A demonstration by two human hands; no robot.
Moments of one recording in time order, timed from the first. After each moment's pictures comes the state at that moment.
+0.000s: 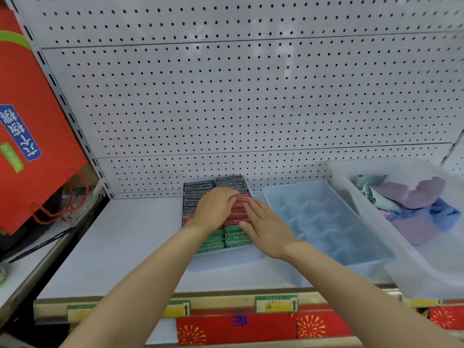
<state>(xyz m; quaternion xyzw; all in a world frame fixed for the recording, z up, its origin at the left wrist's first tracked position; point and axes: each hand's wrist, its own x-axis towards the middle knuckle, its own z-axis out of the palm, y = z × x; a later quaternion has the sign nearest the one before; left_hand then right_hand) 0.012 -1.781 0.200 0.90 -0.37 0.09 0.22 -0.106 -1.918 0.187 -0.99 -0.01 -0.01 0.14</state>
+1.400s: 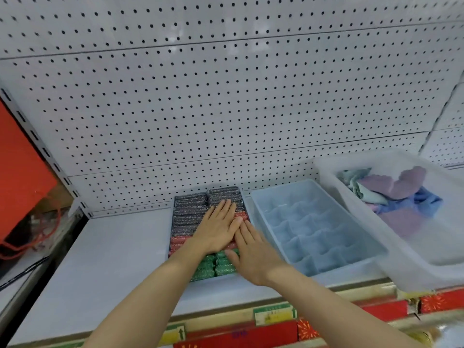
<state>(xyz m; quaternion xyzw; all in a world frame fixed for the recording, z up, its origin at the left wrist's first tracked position) 0.024 -1.803 0.152 0.91 -0.41 -0.08 0.04 -0.110 -1.891 0.157 -0.99 0.04 0.03 0.15</state>
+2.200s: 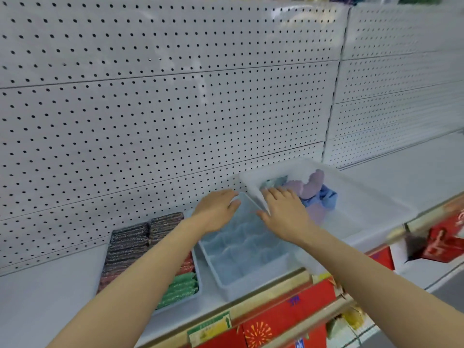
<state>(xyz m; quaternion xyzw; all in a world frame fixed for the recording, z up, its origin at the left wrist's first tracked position) -0.064 -1.950 0.262 0.83 -0.53 -0.03 0.14 -0.222 -2.069 0.252 -0.96 0.23 -0.15 -0.02</state>
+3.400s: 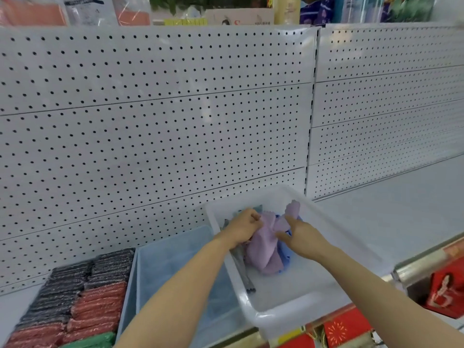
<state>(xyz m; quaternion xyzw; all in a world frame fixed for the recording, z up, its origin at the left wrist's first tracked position) -0.124 -2.161 0.233 0.80 -0.41 -0.22 0.38 -0.279 -2.261 0.233 -0.92 0.31 -0.09 0.23</state>
